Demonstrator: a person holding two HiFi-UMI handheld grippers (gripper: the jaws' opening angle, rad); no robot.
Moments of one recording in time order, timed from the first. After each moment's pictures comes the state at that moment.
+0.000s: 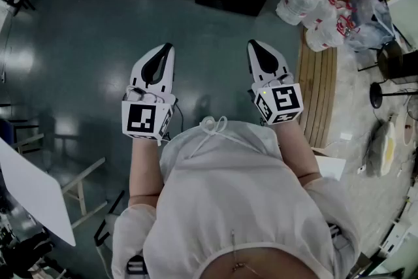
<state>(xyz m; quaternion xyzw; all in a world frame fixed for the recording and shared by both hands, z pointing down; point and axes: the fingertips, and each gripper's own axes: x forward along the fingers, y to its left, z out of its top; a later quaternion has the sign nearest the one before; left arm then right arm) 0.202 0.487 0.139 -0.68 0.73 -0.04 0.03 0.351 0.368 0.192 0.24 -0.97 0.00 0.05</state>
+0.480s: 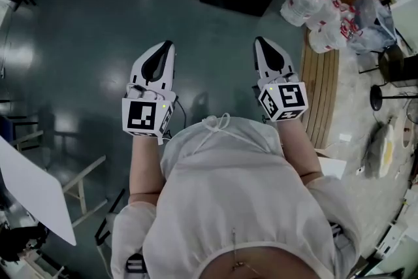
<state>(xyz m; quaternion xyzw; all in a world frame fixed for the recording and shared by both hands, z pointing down) 0.160 0.499 0.146 -0.67 0.74 -0.04 0.03 0.323 0.364 0.196 0.26 -0.96 0.02 0.04</state>
